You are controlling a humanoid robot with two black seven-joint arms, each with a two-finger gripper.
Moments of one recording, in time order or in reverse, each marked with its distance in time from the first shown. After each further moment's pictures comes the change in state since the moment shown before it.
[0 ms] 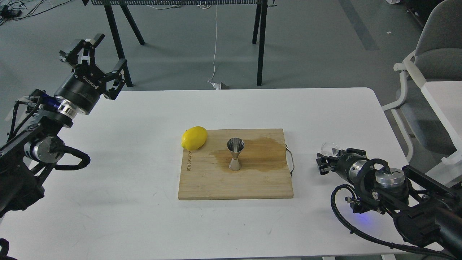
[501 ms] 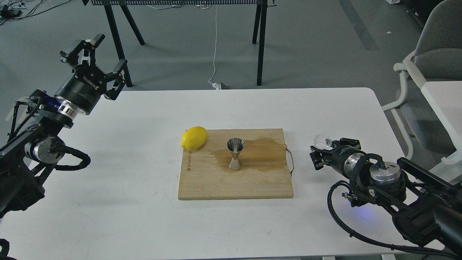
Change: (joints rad) left arm 0.002 -0.001 0.000 0.000 0.000 0.000 0.000; right arm 0.022 -0.011 0.003 0.125 -0.152 -0.053 0.011
